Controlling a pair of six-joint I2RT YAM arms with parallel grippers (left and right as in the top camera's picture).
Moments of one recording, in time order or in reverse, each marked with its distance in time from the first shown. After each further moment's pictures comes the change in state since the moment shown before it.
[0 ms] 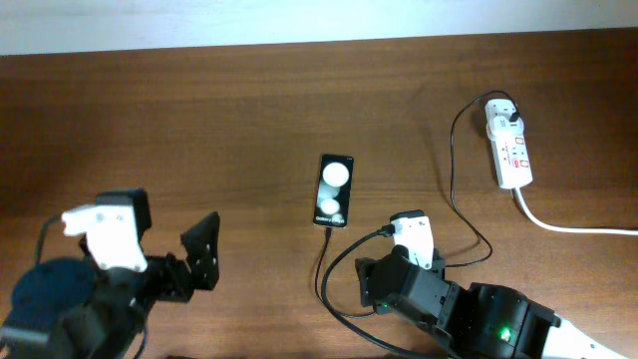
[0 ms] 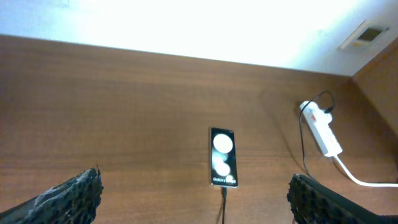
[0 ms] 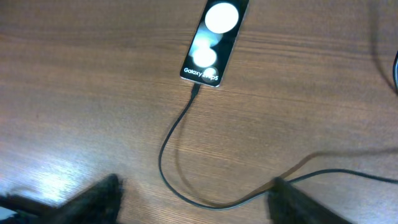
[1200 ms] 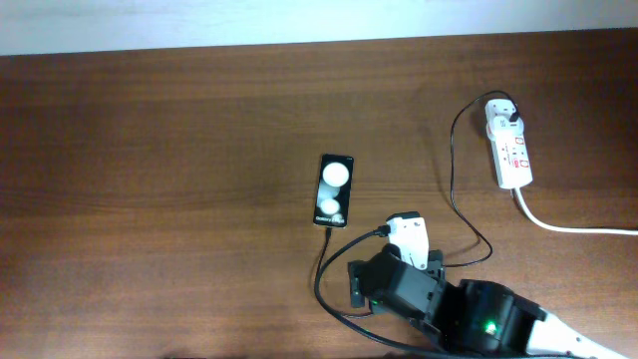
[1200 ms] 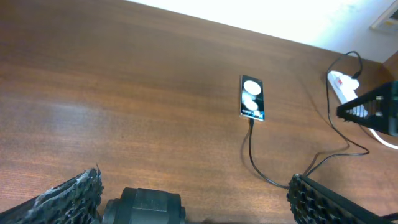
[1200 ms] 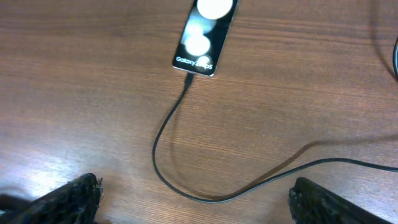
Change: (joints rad) left arm 0.140 -0.605 -0.002 -0.589 0.000 0.007; right arm 0.000 0.048 0.000 -0.018 -0.012 0.040
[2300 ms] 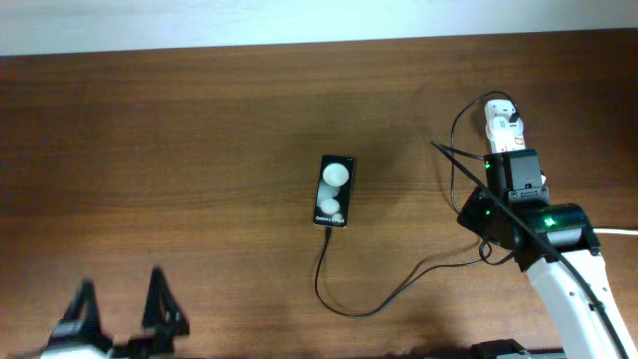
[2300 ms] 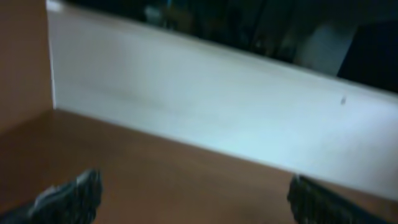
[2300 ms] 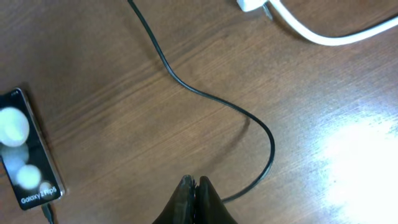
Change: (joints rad) left arm 0.014 -0.116 -0.595 0.981 -0.220 0.000; right arm -0.980 0.121 0.000 -0.003 -0.204 -0.264
